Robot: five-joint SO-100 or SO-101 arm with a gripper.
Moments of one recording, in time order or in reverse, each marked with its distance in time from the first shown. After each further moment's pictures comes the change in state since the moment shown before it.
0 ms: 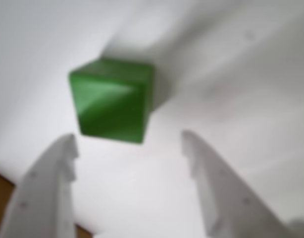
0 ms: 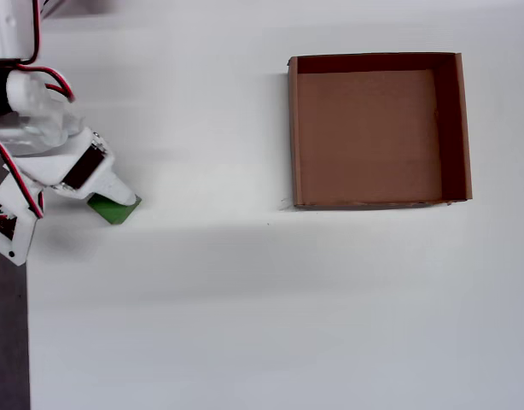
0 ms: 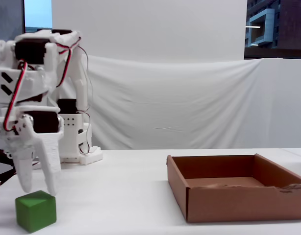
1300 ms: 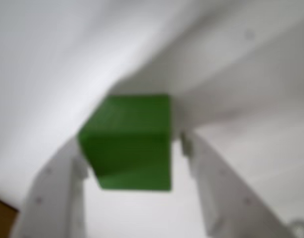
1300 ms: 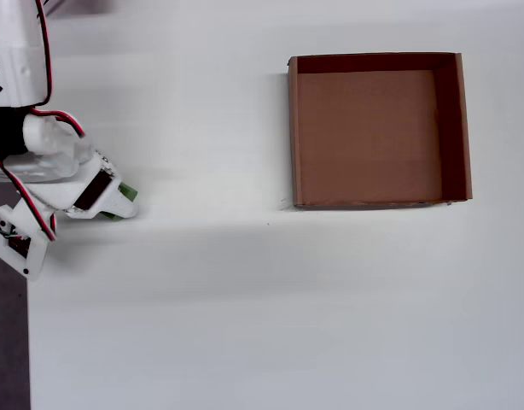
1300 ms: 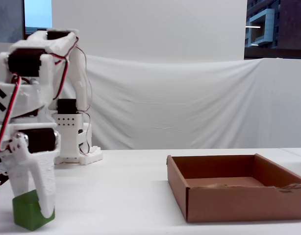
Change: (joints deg) arm -0.3 -11.0 -6.8 -1.9 0.0
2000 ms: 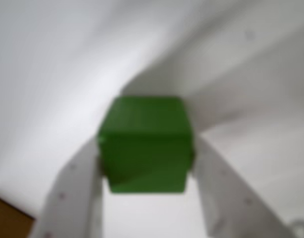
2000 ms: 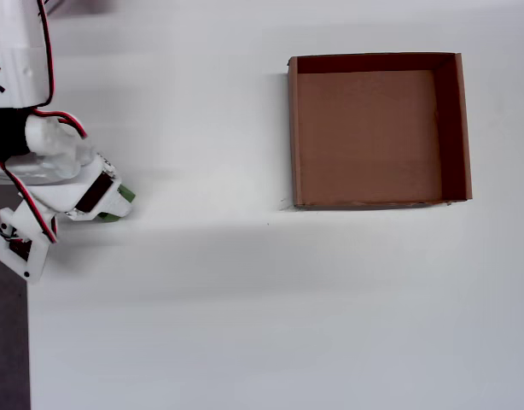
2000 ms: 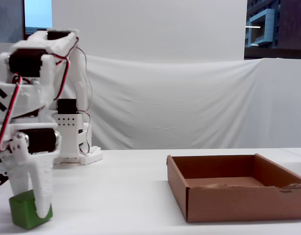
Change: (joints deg) arm -0.4 0.0 0.0 -1.1 0.0
